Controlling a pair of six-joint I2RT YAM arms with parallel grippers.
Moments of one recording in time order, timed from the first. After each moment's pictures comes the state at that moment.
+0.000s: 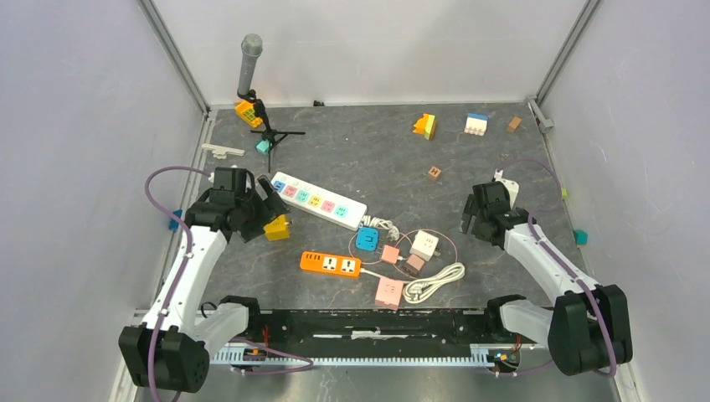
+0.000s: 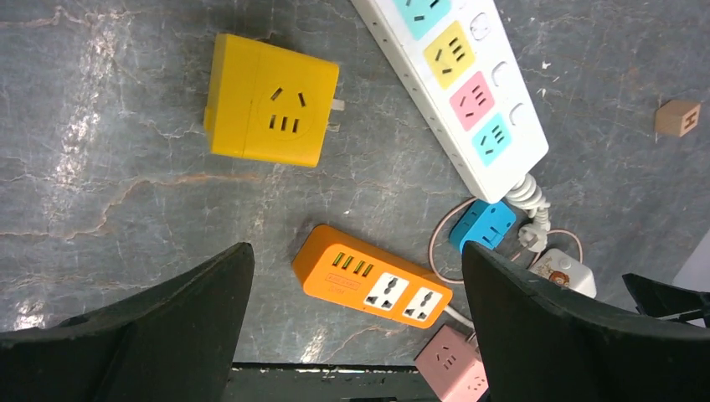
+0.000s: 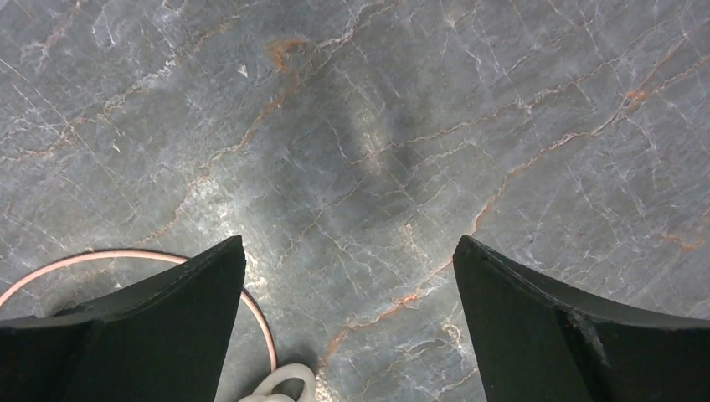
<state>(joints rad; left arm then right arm) -0.10 1.00 0.89 -0.83 0.09 -0.71 0.20 1.13 0.63 -0.55 0.38 0.48</state>
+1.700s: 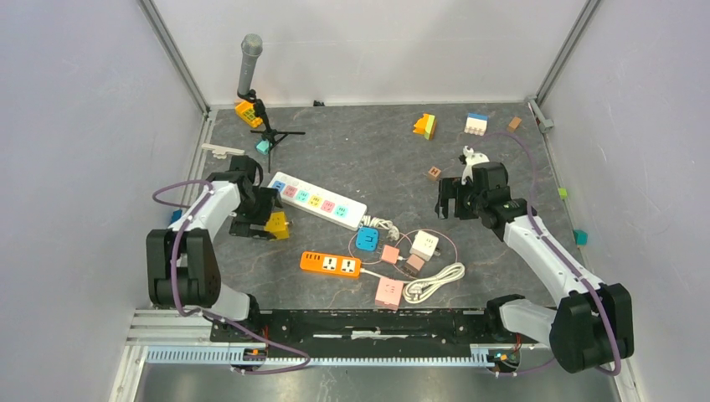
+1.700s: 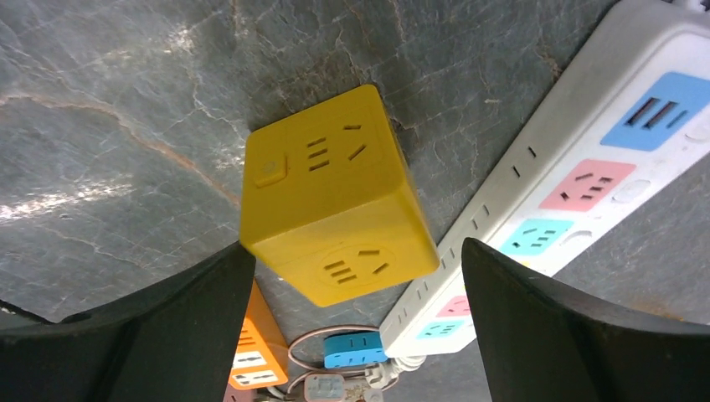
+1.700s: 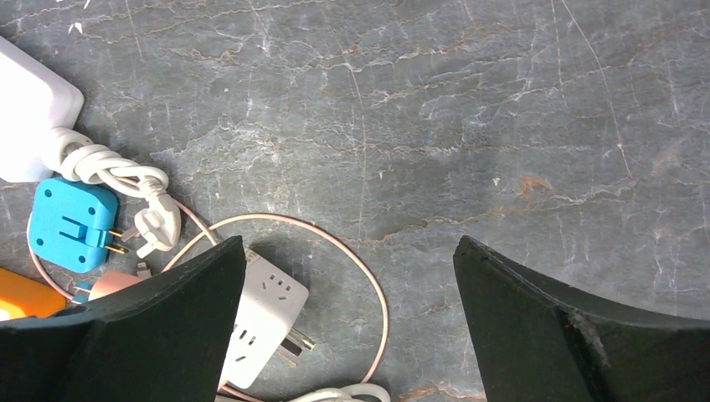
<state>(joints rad) -0.01 1.47 0.96 -0.87 0.00 -1.42 0.24 1.15 0.75 -0.40 -0.05 0.18</state>
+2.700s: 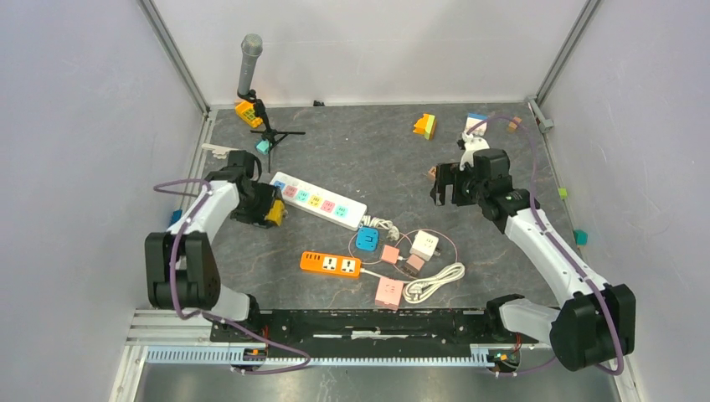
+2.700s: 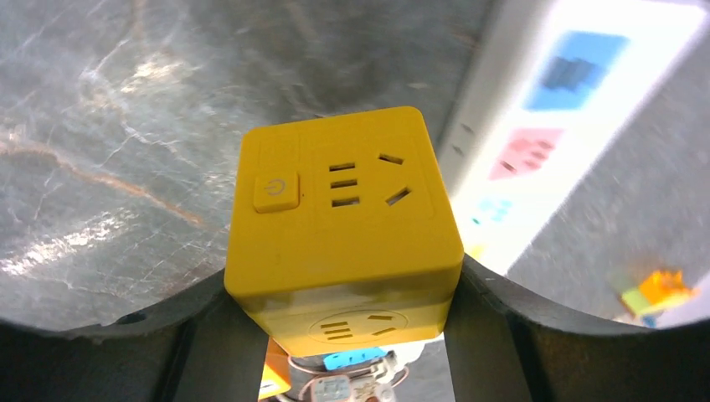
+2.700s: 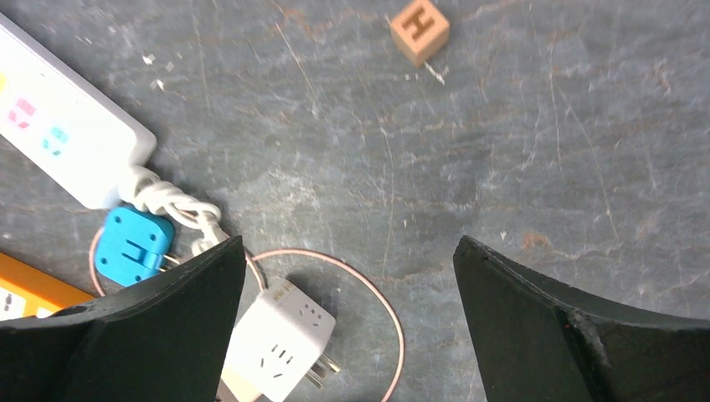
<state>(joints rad) -0.01 1.50 0.95 -0.78 0.04 -1.36 0.26 1.16 0.84 -0.39 -0.08 0.16</state>
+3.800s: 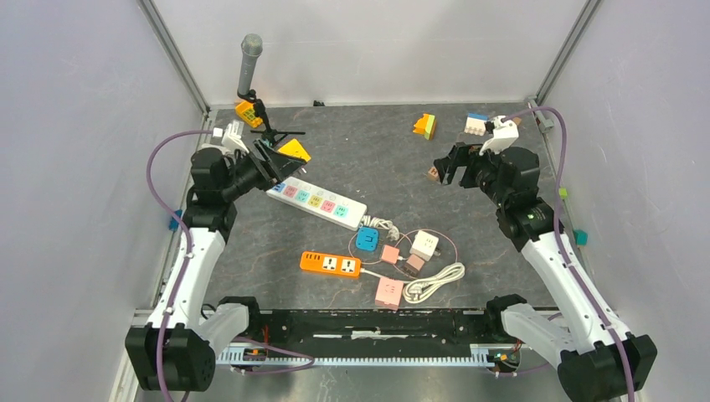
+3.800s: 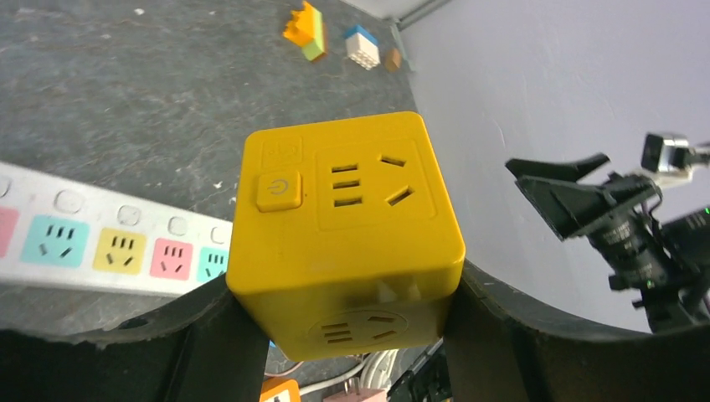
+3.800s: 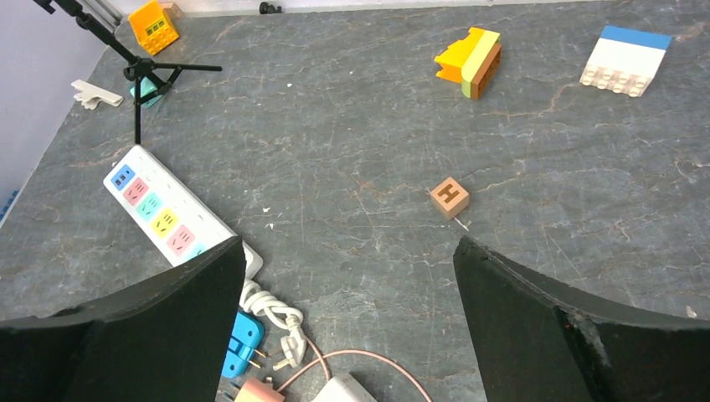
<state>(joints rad) -0.01 1.00 0.85 -0.10 0.64 -0.74 0.26 0.95 0.89 -0.20 -0.08 0.26</state>
